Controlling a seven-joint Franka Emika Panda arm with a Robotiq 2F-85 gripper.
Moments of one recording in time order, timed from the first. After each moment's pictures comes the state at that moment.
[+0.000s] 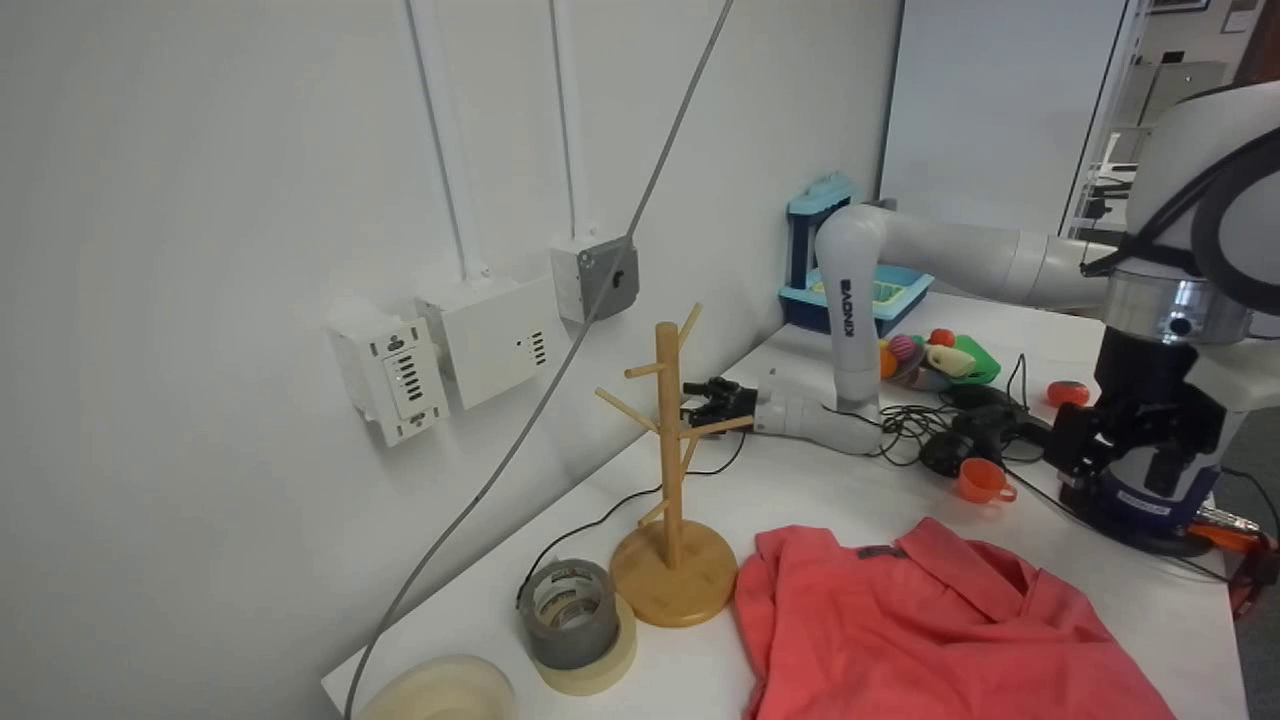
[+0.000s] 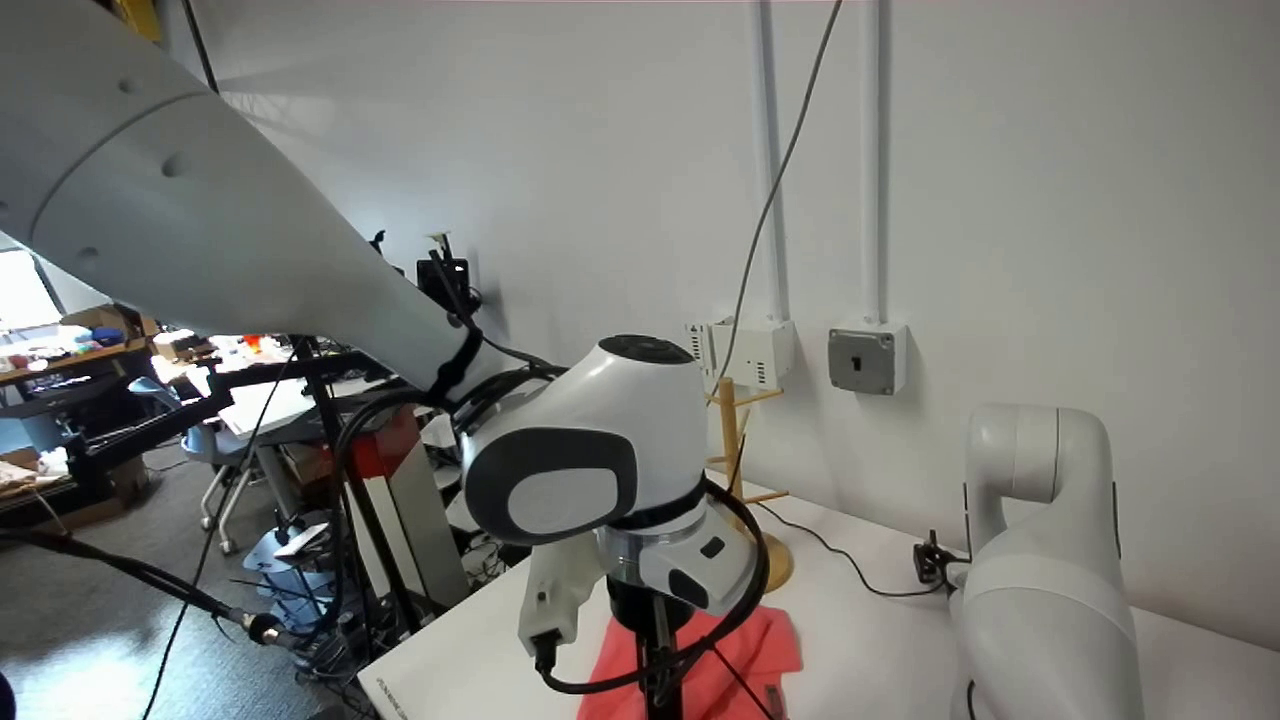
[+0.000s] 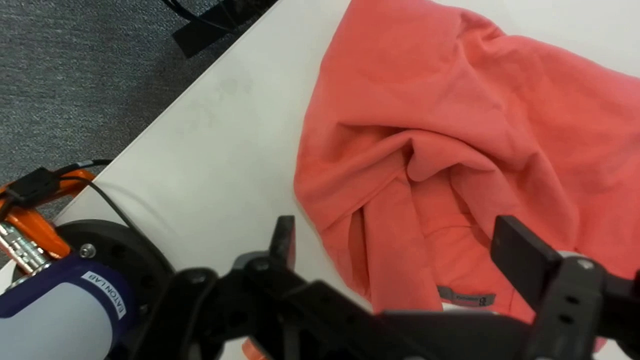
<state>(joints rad) -0.11 0.14 -0.09 -2.38 0.09 2.42 0.25</state>
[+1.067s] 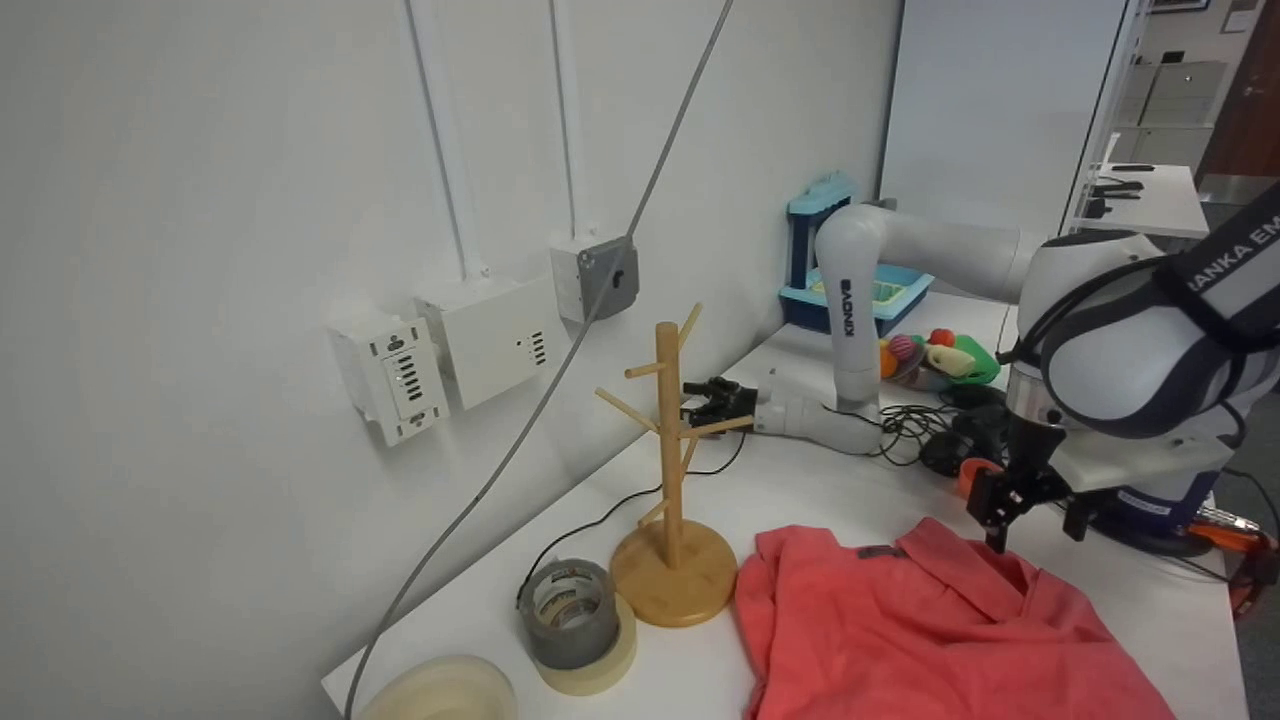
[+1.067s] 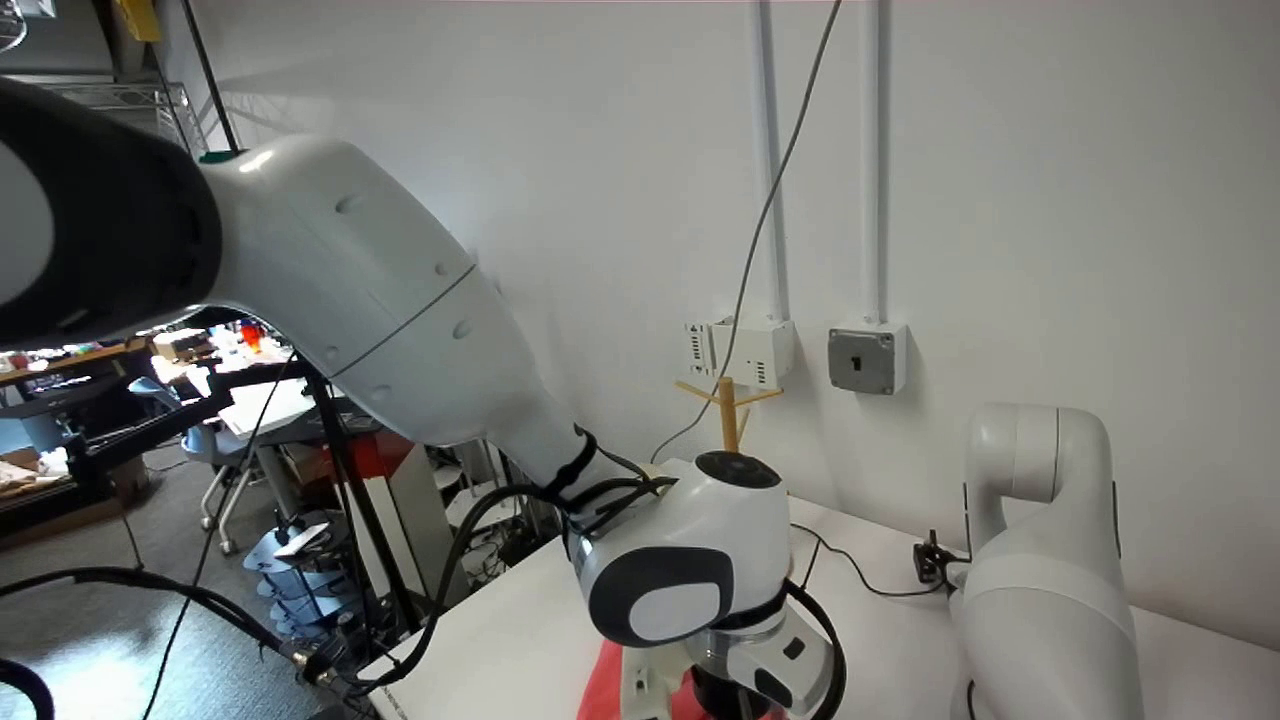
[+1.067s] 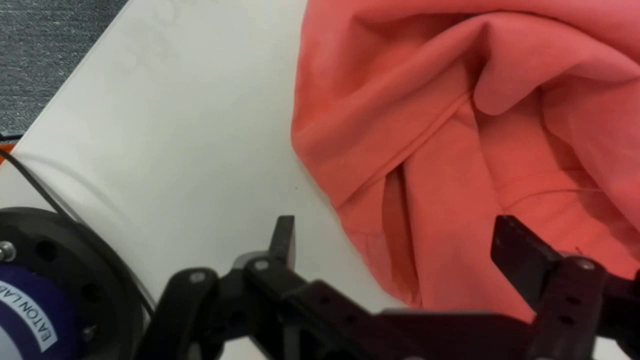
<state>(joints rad) -0.11 0.54 -0.11 -2.15 0.09 2.56 0.31</state>
